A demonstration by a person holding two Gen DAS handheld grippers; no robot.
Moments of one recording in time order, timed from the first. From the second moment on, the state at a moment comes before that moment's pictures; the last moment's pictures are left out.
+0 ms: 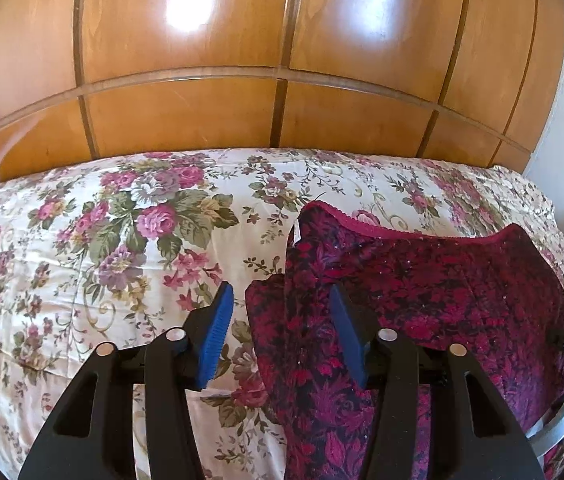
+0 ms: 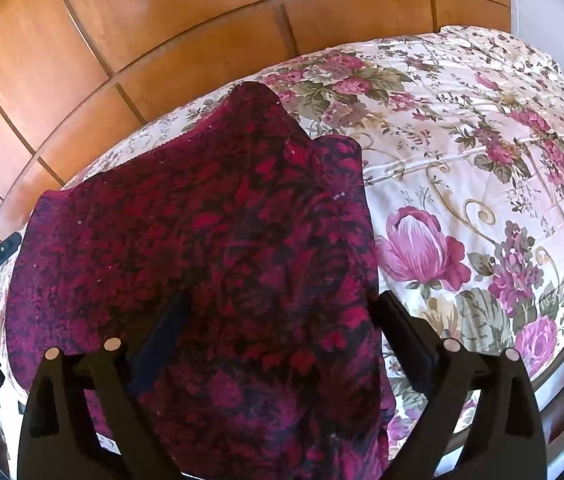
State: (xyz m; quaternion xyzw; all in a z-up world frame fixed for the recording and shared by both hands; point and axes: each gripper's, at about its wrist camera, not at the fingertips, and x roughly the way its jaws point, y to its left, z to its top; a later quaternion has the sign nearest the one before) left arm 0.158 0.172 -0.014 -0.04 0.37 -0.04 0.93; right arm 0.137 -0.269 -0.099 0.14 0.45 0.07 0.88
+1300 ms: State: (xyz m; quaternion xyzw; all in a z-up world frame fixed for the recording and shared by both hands) left arm 0.190 0.175 -0.046 -0.12 0.39 -0.03 0.91; right arm 0.235 -0.260 -0.074 0.06 0.44 0.05 0.90
